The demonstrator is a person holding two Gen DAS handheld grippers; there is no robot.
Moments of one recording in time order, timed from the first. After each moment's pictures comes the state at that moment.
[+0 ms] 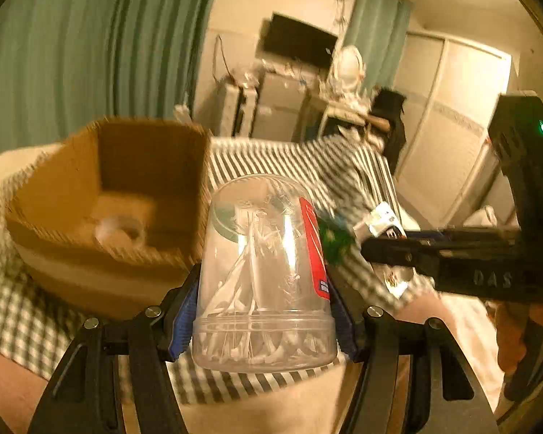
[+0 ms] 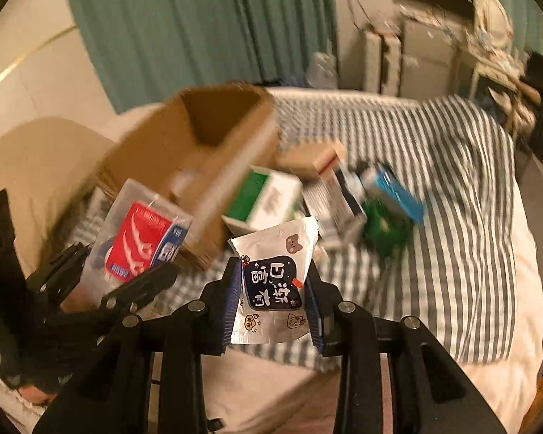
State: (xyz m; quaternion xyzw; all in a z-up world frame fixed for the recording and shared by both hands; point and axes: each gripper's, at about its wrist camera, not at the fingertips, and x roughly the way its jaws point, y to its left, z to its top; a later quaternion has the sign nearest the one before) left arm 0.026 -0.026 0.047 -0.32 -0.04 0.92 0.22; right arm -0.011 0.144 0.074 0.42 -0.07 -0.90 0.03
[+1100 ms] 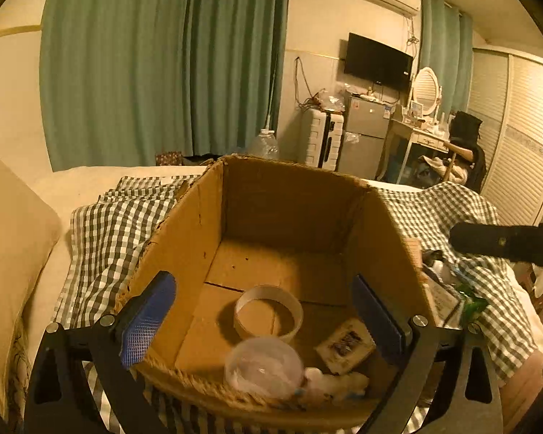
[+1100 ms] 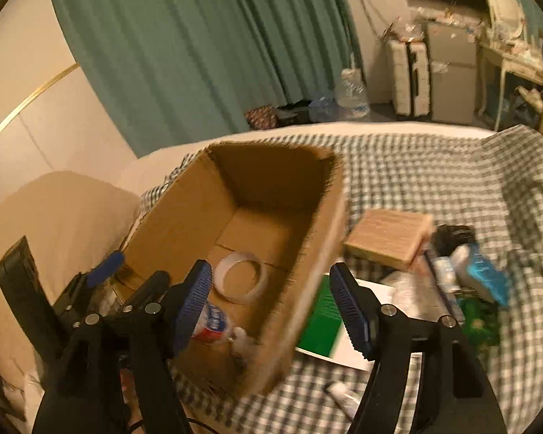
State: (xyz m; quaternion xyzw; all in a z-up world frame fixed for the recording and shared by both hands) left arm -0.076 -0.143 0.039 -0.29 -0.02 0.95 0.08; right arm -0.137 0.106 0.080 0.38 -0.13 -0.91 0.06
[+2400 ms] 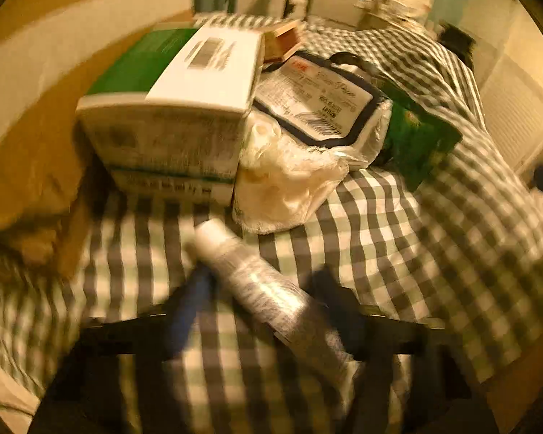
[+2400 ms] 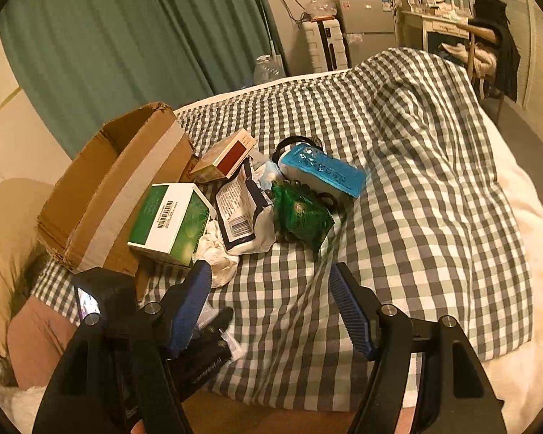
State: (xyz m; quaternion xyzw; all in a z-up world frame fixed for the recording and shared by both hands) left arm -0.034 0.078 -0.118 -0.48 0.00 0.87 0.13; right arm -0.014 0.251 0.002 0.41 -0.17 -0.90 -0.04
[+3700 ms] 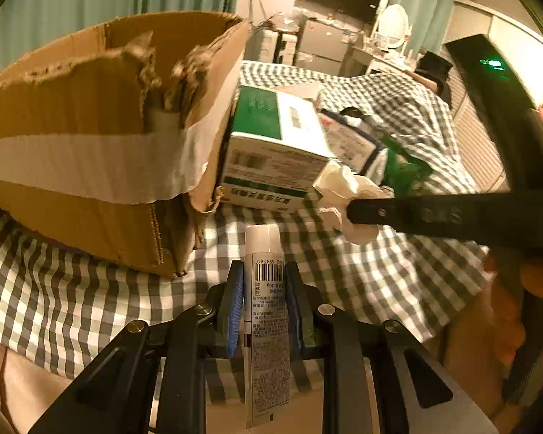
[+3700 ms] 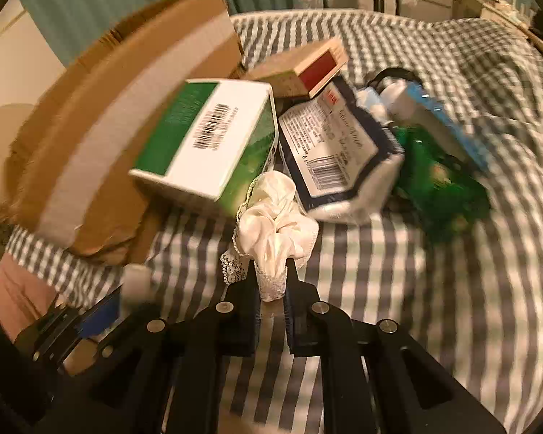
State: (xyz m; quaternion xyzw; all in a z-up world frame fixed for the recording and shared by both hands) left arm 0.016 -0.008 -0.075 -0.42 -0.03 0.89 0.16; right arm -0.075 0.174 -0.052 0.52 -0.10 -0.85 0.01
